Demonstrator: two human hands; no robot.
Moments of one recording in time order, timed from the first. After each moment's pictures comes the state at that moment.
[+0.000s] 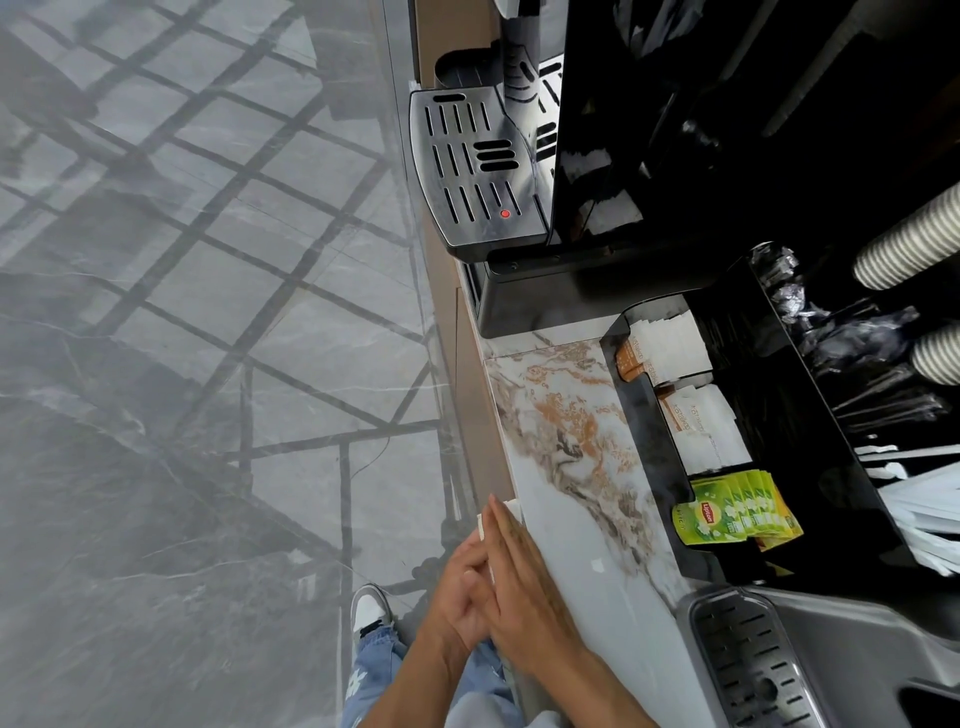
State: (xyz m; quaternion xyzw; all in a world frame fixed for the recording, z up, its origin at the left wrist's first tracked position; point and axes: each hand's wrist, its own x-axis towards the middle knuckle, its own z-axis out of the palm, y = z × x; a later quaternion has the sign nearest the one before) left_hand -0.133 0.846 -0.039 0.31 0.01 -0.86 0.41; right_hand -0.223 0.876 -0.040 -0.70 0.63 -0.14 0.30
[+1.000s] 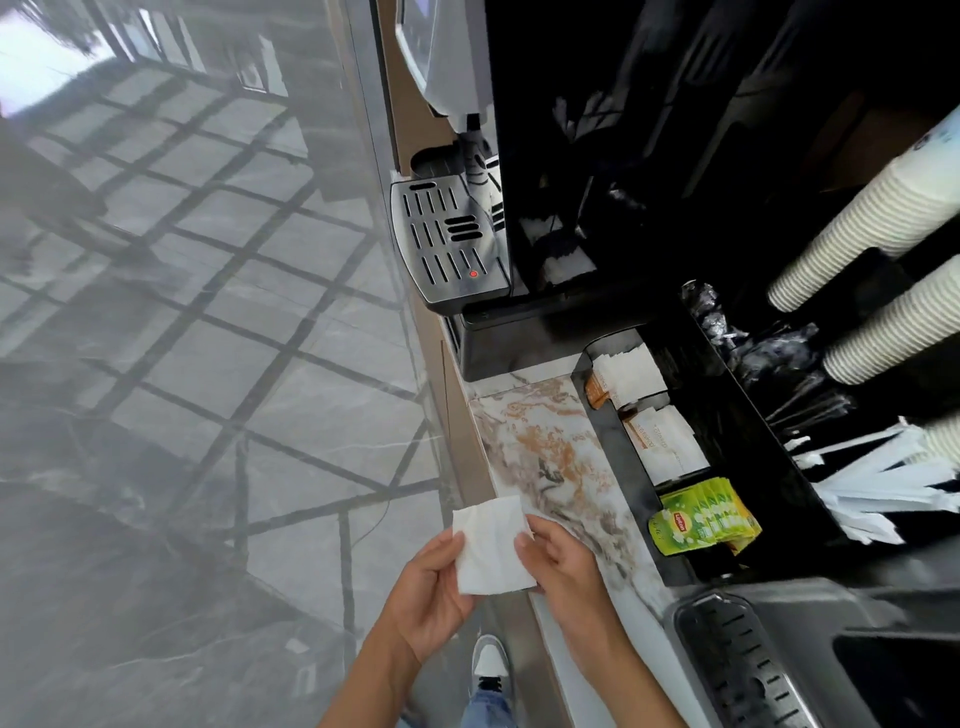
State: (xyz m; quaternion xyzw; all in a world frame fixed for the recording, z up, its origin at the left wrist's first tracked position) left_hand -0.095 0.812 0.033 0.32 -0.02 -0.87 0.36; right_hand -0.259 0.857 0.066 -0.27 0.63 -0.42 0.59
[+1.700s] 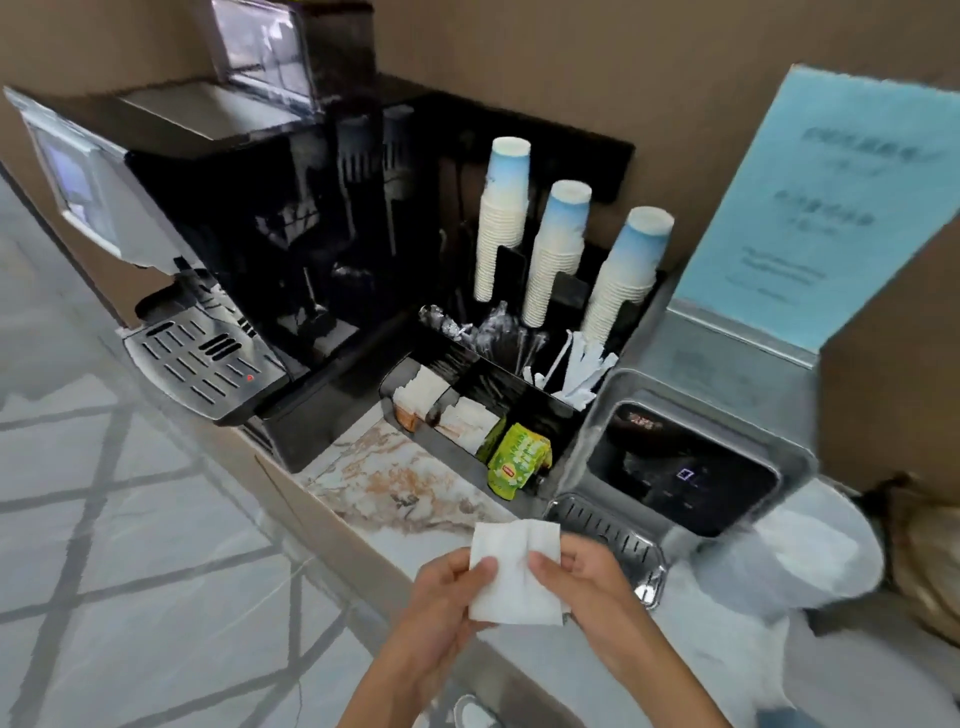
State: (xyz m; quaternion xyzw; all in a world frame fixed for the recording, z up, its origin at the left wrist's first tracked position) left_hand -0.157 0.863 0.137 0.33 -0.40 -0.85 0.08; right_hand -0.276 0.992 0.161 -0.16 0.65 -0.60 0.43
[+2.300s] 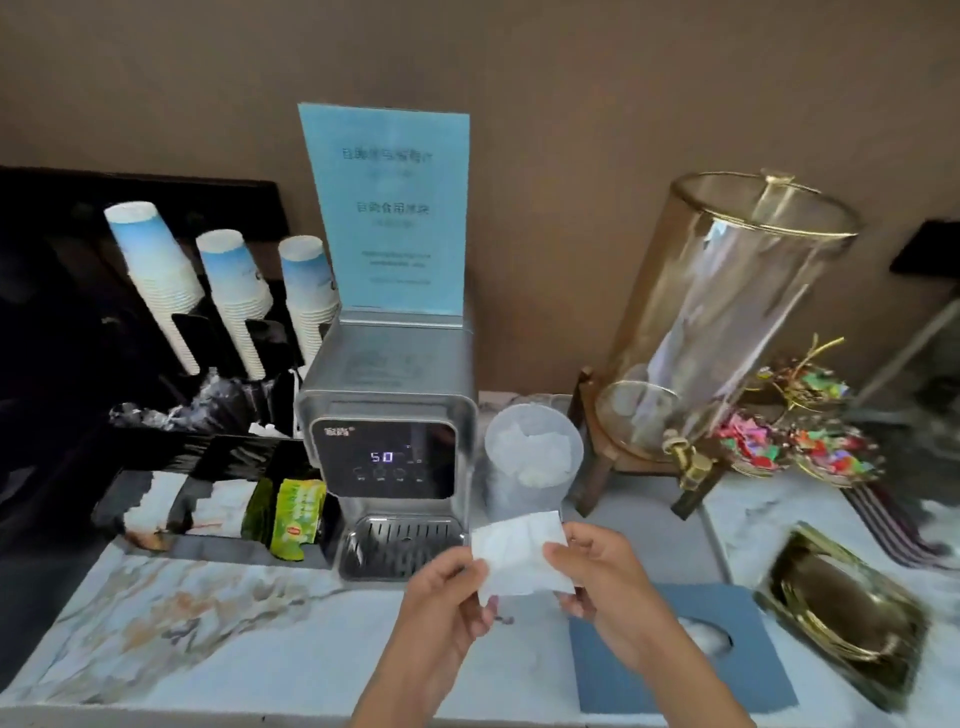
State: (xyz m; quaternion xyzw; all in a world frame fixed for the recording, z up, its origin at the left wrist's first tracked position) left_hand -0.255 1.015 0.163 0.20 -0.45 -0.86 -0.12; right_hand -0.300 1.200 0.194 0.05 0.66 -0.72 0.22
